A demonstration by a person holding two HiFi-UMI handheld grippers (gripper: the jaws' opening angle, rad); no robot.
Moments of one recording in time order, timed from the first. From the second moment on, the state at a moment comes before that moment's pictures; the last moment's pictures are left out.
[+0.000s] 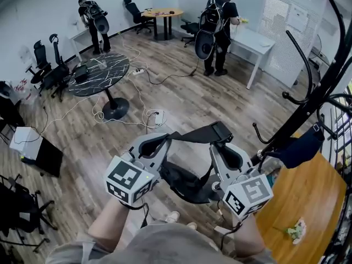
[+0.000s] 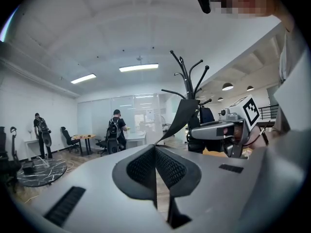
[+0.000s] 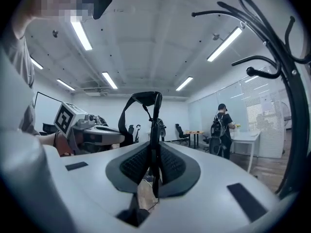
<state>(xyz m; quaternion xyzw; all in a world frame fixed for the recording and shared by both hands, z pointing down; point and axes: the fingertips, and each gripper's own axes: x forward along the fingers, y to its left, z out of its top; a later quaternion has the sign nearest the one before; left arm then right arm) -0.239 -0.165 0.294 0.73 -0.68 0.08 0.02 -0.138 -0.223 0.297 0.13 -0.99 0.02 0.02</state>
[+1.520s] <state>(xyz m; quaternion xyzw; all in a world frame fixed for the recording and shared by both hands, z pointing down) -0.264 -0.097 0.404 0.66 -0.73 0.12 0.14 -0.180 -0.179 0.415 0.02 -0.99 0.05 0.16</state>
